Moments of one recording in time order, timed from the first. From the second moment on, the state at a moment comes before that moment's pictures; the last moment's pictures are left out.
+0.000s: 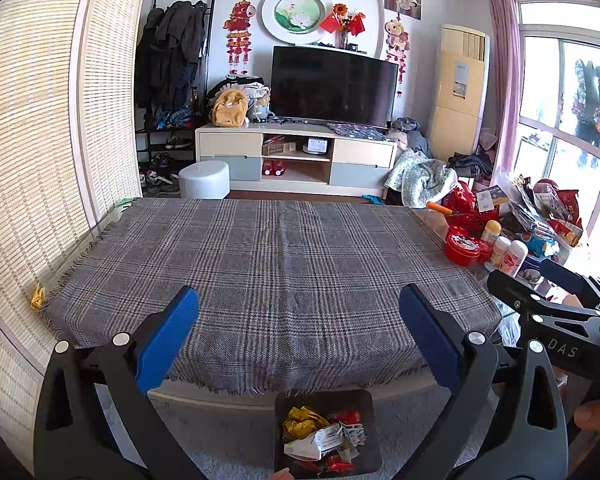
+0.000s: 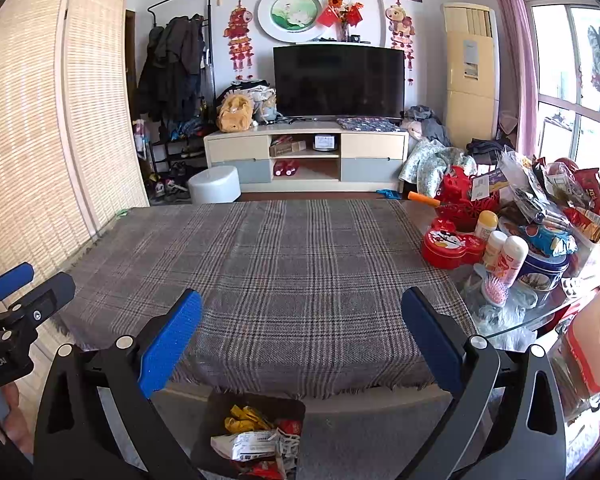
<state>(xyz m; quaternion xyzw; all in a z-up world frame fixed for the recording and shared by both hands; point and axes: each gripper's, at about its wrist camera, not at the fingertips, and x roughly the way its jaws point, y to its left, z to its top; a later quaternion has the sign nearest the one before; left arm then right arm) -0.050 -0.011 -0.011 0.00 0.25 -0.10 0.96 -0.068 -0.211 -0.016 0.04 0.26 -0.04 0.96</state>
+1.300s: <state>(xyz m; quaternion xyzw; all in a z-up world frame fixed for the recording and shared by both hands) -0.053 -0.020 -0.007 0.00 0.25 -0.10 0.96 -0.069 -0.212 -0.017 0.04 0.26 -0.03 0.96</state>
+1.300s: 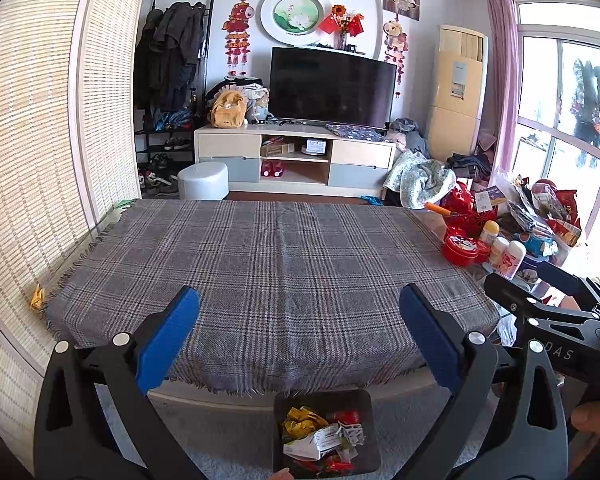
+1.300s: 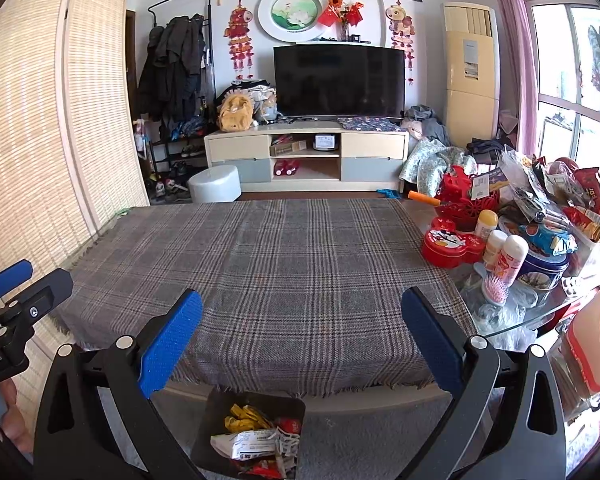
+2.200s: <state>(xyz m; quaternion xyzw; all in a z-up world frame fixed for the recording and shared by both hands) -0.053 -0.017 -0.009 0.00 0.24 -0.08 0.97 -0.070 -0.212 -0.014 0.05 0.26 -0.04 0.96</state>
